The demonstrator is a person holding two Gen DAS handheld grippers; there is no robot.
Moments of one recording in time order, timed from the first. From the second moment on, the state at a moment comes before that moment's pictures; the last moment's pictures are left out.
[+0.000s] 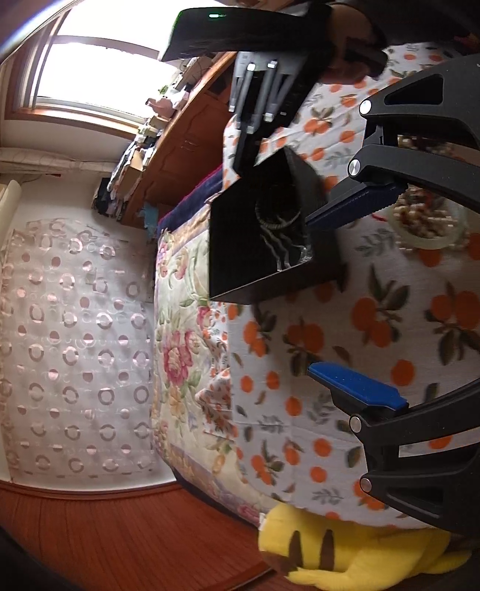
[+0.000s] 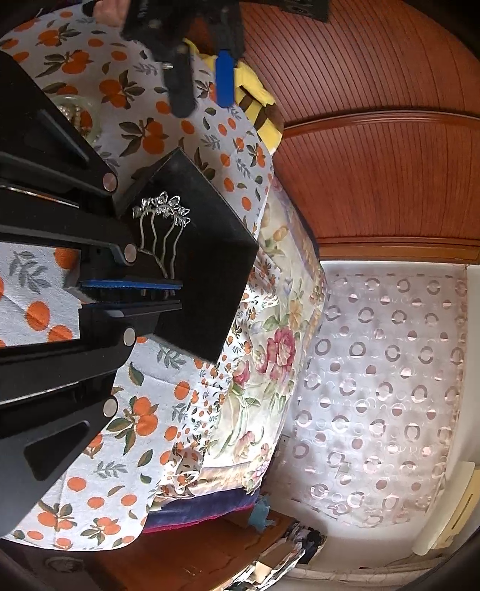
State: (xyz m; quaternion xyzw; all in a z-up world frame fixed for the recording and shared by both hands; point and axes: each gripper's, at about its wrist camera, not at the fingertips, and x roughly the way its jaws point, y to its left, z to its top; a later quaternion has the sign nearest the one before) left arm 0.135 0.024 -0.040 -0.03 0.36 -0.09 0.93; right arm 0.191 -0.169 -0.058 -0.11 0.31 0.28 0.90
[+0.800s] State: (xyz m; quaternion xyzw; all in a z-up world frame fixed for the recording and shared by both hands) left arm 0.066 0.000 -0.065 -0.01 0.38 -0.12 0.92; right arm 0.091 -0.223 -0.101 -0.09 0.38 0.27 0.88
